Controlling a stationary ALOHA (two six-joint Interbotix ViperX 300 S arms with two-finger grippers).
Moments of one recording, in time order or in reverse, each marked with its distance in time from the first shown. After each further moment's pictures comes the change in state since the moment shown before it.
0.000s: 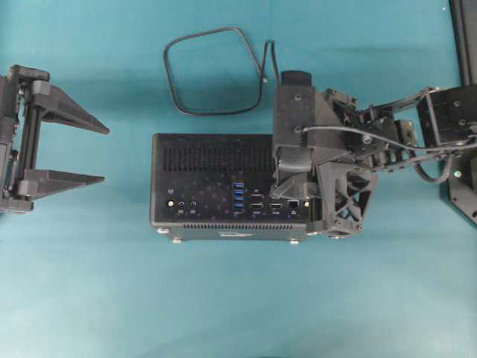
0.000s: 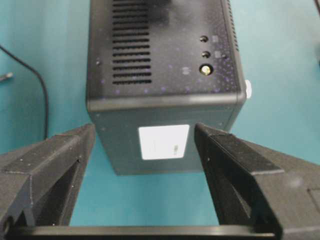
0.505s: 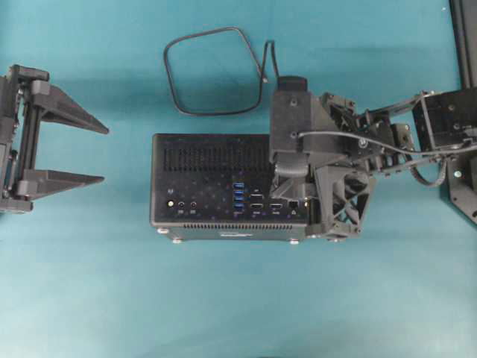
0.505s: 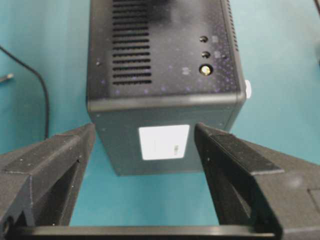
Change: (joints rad) left arm -0.002 -0.003 0.000 0.002 0.000 0.000; right arm 0.011 0.008 0.000 0.002 0.000 0.000
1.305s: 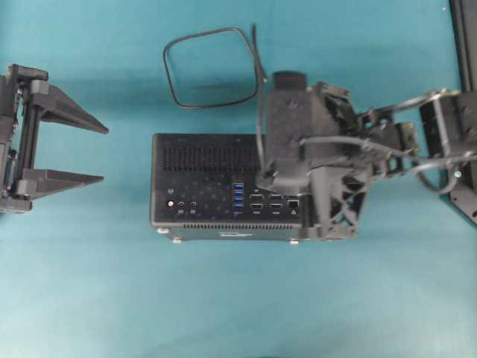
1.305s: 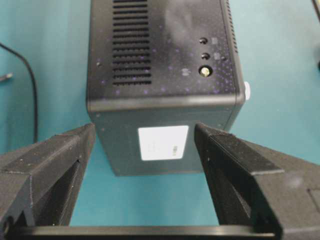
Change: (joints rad) left arm 0.000 -0.003 0.000 0.000 0.000 -0.009; right arm 0.041 0.035 -0.132 -0.156 0.049 0.002
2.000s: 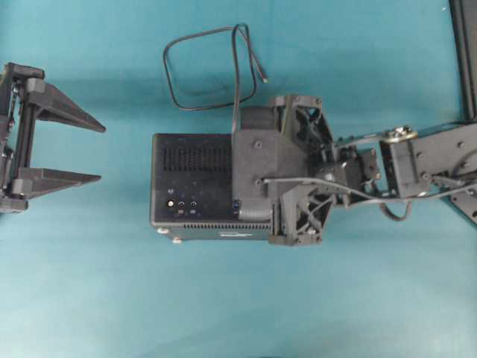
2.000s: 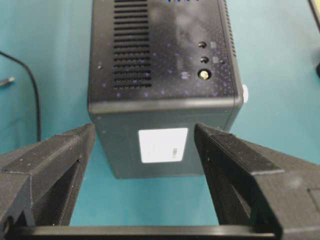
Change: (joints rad) left arm 0.000 -0.014 0.000 -0.002 0.000 0.000; right arm 0.049 0.089 -0.012 -0.198 -0.035 0.095
